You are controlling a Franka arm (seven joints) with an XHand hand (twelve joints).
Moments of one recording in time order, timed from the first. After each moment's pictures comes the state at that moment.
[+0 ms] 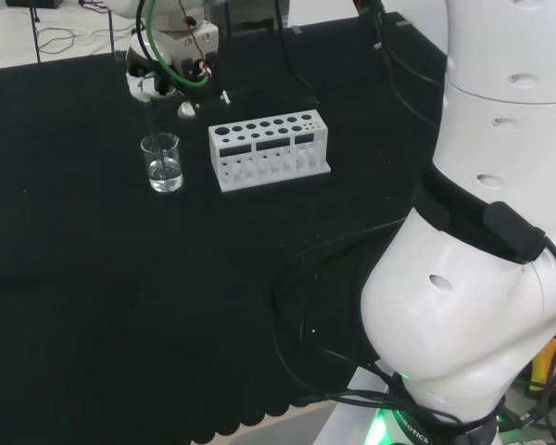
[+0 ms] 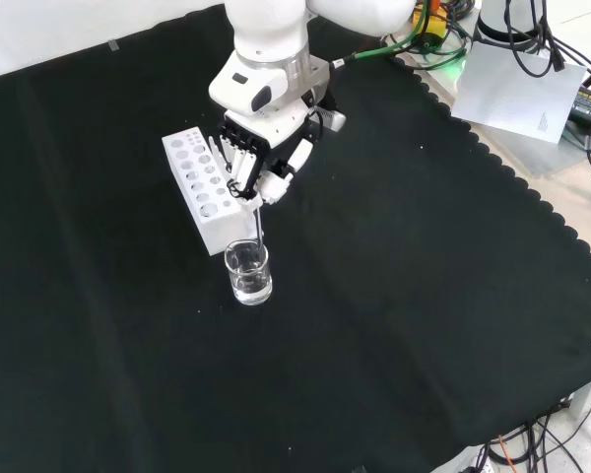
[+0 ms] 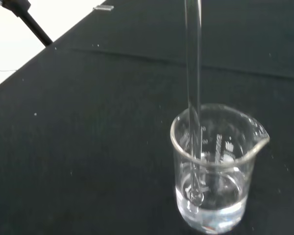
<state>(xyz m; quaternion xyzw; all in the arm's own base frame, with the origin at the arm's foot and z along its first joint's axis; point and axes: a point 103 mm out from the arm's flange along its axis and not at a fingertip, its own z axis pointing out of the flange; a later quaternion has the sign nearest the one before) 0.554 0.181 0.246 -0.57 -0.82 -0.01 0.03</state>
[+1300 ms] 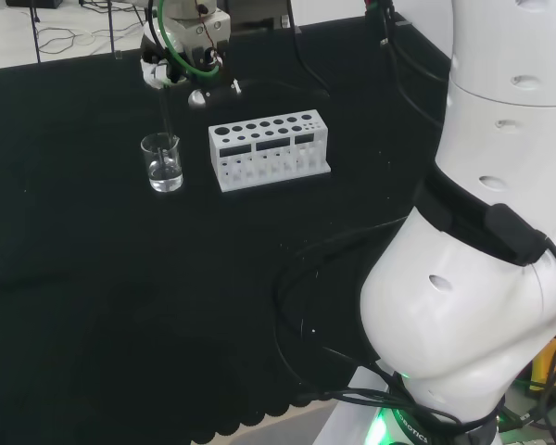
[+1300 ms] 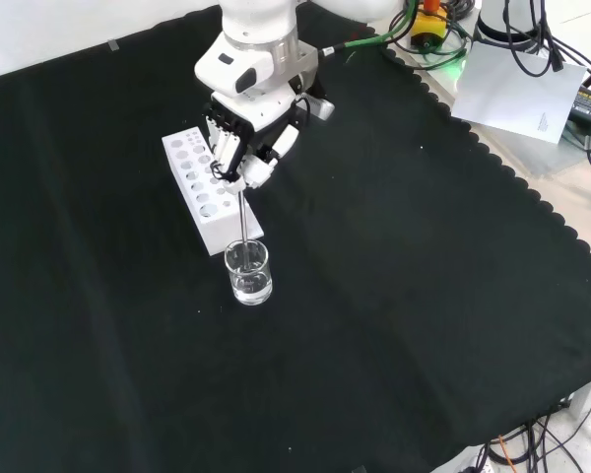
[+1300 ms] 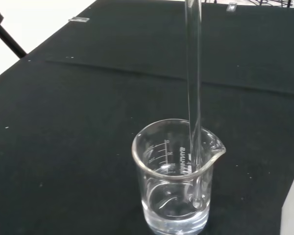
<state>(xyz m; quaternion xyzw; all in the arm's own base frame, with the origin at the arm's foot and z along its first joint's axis) 0.557 0.158 0.258 -0.59 -0.81 -0.01 0.02</state>
